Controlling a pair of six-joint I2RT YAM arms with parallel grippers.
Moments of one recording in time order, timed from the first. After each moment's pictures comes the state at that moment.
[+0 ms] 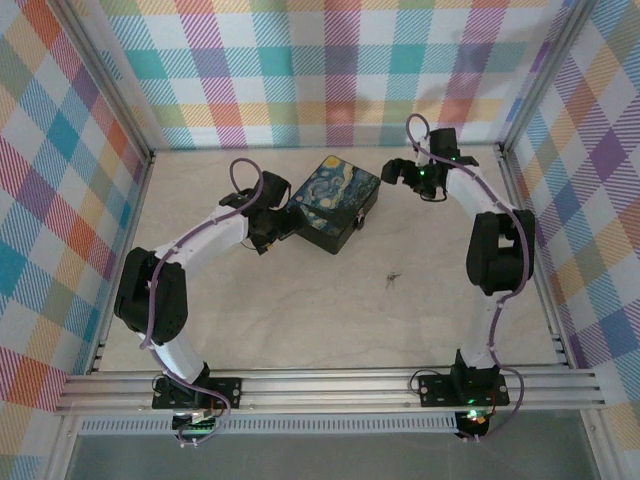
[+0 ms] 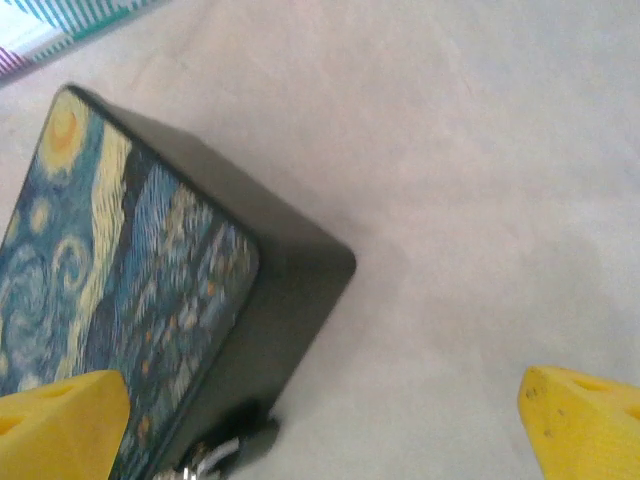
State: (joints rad) left arm -0.47 1.71 1.32 -0.71 0.05 -0.93; right arm 0.11 2.06 1.70 -0.55 -0.41 0.32
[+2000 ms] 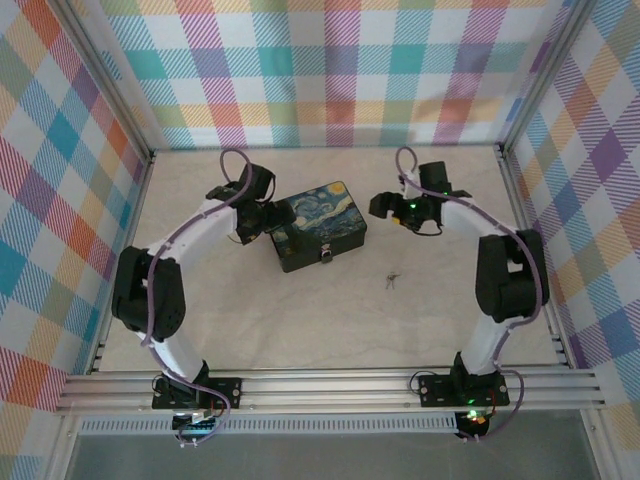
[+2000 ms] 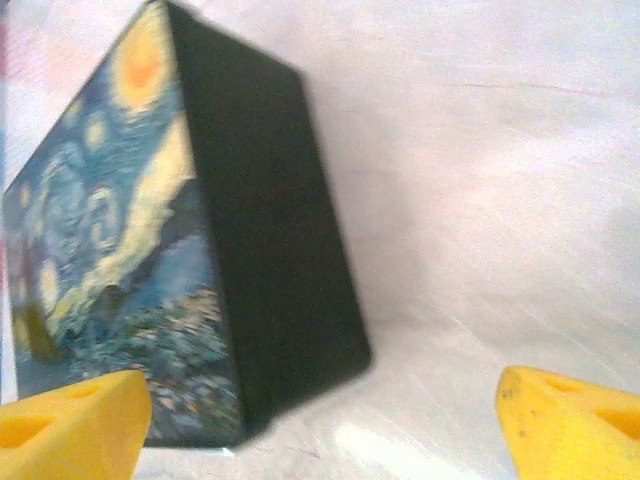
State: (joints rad) left arm -0.37 1.70 1.36 -0.75 0.02 -0.72; right arm 0.17 1.78 1.23 -0.41 -0.52 0.40
